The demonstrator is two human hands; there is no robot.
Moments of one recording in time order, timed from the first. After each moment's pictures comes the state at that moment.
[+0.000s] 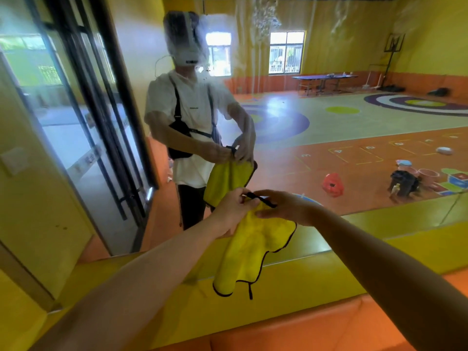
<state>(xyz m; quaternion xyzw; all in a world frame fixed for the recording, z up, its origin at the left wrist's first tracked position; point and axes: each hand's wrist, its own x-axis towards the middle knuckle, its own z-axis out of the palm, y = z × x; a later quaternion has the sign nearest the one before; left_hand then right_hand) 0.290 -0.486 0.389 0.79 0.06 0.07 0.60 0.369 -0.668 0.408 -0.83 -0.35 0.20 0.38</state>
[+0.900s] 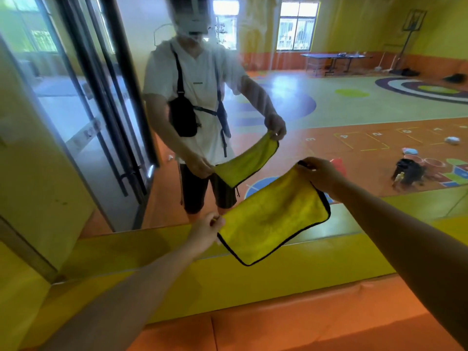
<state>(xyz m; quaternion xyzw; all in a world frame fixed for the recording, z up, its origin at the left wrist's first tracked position) 0.227 -0.414 0.294 0.86 0.17 0.00 0.48 0.428 -0.689 0.400 -0.85 -0.19 0.03 0.48</state>
